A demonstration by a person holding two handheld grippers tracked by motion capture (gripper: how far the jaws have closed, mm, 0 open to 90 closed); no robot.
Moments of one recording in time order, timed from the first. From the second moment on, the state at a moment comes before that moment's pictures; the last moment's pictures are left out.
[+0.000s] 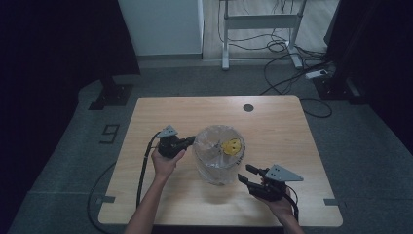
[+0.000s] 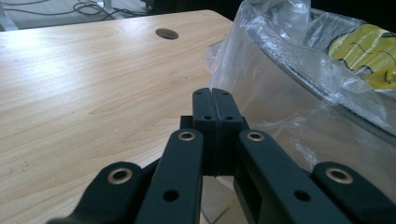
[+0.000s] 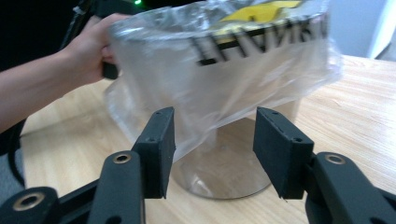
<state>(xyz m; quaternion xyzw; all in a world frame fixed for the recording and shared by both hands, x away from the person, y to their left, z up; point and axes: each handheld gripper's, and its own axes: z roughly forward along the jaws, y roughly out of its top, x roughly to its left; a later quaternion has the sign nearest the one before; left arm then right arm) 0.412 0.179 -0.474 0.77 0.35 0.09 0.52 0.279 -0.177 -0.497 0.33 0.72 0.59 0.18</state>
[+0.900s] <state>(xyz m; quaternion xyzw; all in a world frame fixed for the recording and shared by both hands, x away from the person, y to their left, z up) 0.410 0.181 -0.472 0.77 0.35 0.09 0.53 0.291 -0.164 -0.511 0.31 0.75 0.55 0.19</state>
